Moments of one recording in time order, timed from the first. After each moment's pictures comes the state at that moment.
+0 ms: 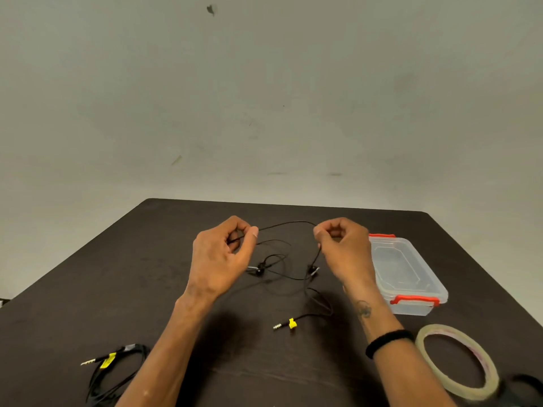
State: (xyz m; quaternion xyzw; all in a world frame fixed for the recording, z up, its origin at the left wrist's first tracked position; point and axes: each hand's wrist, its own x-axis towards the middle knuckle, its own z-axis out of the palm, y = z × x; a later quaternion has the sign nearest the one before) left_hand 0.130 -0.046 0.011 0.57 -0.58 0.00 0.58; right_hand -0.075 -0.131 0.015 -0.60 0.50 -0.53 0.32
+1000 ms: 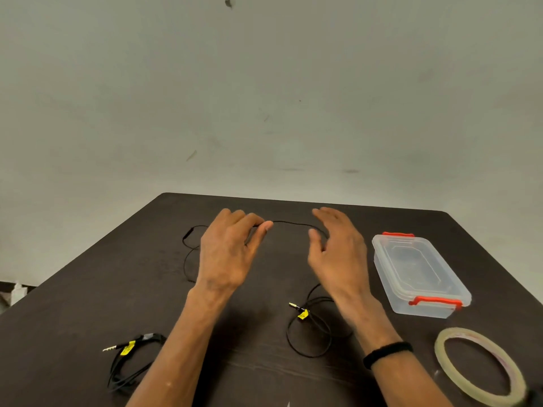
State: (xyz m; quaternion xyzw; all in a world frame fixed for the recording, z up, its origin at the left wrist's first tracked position) left_hand 0.148 -0.051 0.008 0.60 -0.62 0.25 0.44; right_hand -0.044 -0.102 0.010 -0.74 0.44 -0.50 0.08
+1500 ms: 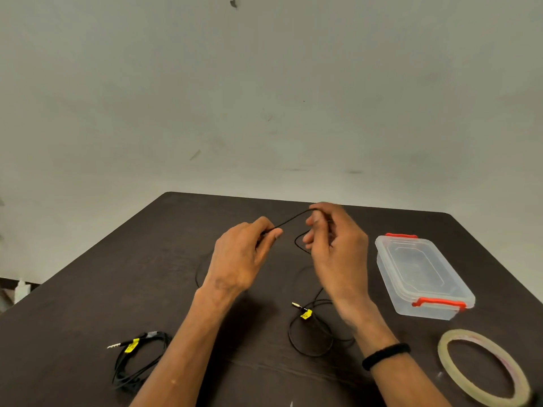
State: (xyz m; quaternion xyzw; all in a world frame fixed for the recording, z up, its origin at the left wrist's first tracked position) left_hand 0.143 -0.054 0.003 0.62 -0.67 0.12 0.39; right_hand -0.035 -0.085 0.024 -0.68 0.34 -0.61 0.23
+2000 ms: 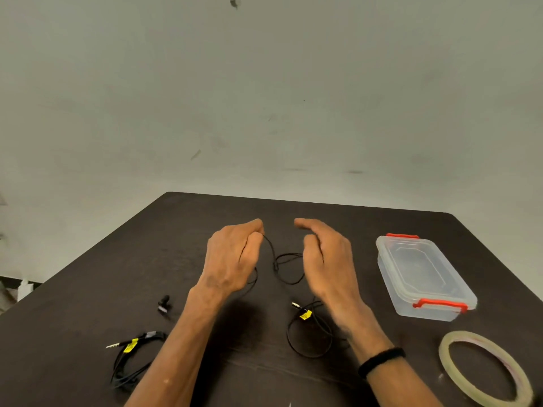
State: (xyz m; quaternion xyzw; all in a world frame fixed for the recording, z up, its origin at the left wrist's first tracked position) left_hand 0.149 -0.045 0.010 0.63 -0.66 0.06 0.41; right_hand -0.034 -0.078 0.019 -0.73 0.41 -0.48 0.24
